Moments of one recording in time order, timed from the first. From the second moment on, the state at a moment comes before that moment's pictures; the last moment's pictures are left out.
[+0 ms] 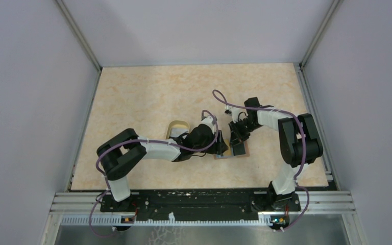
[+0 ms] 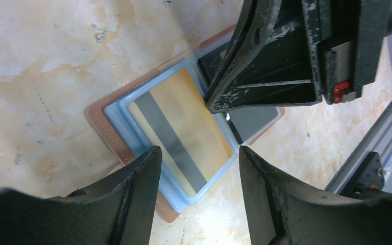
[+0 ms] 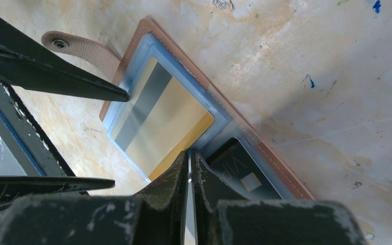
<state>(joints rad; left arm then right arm) -1.03 1.82 0.89 0.36 -0.07 -0.74 0.24 1.75 0.96 -0.59 -0.66 -0.36</state>
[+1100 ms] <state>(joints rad) -1.03 1.80 0.87 0.34 -0.10 -0.78 0.24 1.75 0.97 -0.59 -0.67 -0.36</state>
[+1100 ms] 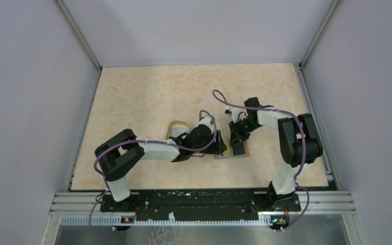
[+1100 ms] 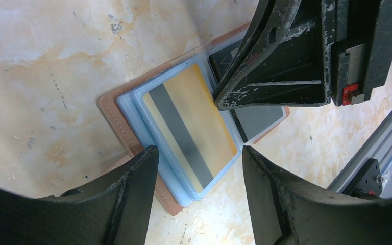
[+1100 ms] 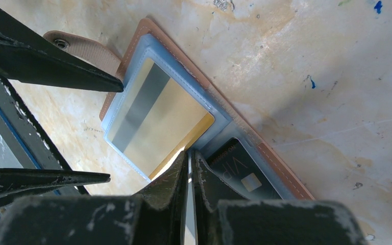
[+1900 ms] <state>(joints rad) -1.02 1.80 0.85 0.43 -0.01 -0.79 0.24 1.76 0.98 -0.62 -0.69 -0.40</state>
